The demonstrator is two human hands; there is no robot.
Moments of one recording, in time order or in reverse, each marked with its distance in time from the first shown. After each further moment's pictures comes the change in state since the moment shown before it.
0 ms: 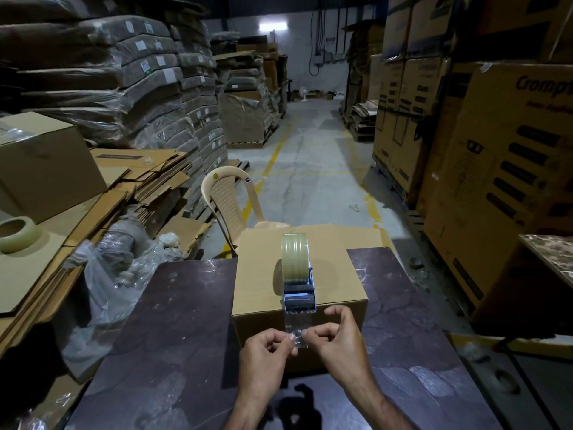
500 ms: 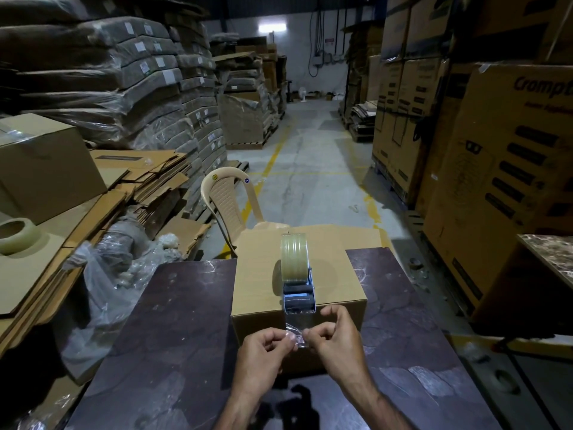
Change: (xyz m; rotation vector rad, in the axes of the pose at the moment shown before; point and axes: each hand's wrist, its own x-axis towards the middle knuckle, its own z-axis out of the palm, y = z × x) left_hand 0.003 0.002 -0.007 -0.054 -0.097 -0.061; right_hand 0.001 -0.004 0.002 0.025 -0.017 0.006
